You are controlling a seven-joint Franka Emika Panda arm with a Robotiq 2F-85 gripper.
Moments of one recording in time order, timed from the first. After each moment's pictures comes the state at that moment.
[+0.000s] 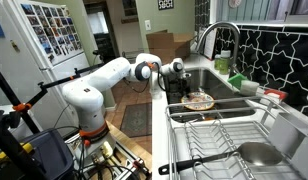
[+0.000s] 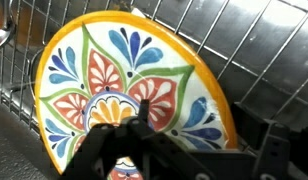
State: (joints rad) arm 0.08 1.31 -0.18 -0.69 -0.21 1.77 0.43
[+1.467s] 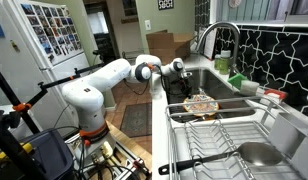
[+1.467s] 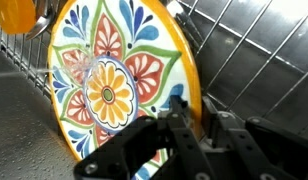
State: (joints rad) arm 0.10 1.34 -0.23 -0.64 -0.26 1.72 0.39
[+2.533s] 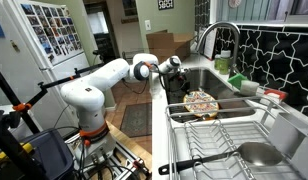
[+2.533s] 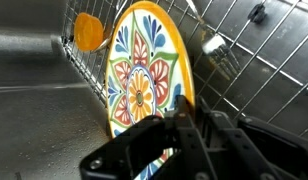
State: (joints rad) arm 0.15 1.34 -0.28 -0.57 -0.36 1.50 0.37
